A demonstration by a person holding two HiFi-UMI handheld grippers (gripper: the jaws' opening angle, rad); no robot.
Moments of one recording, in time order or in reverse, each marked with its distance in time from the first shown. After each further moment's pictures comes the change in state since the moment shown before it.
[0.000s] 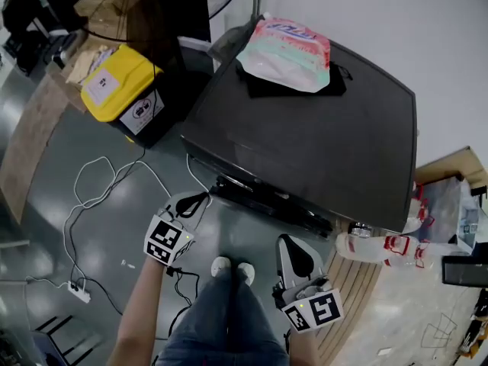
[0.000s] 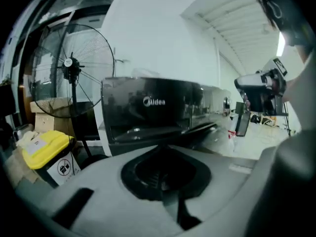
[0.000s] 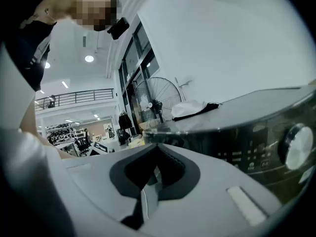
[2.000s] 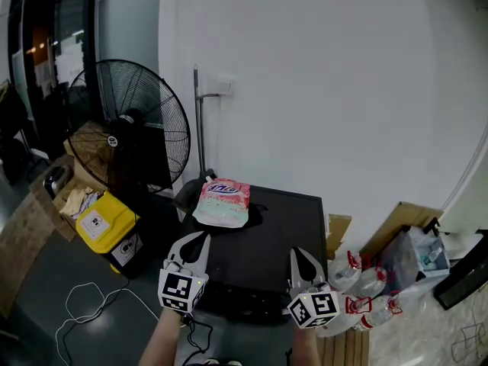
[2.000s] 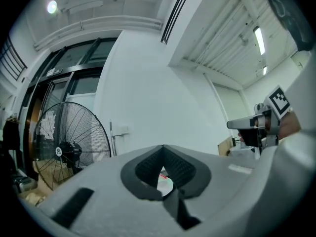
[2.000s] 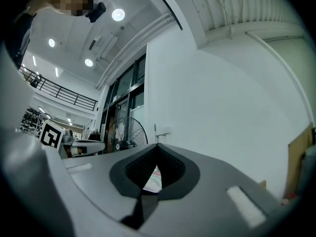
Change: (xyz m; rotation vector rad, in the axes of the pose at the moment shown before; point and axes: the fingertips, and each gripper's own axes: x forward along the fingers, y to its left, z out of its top) left arm -0.073 -0.056 0.396 0.201 -0.526 0.136; right arm -0.063 -0.070 0.292 -0.200 -0.398 -0.287
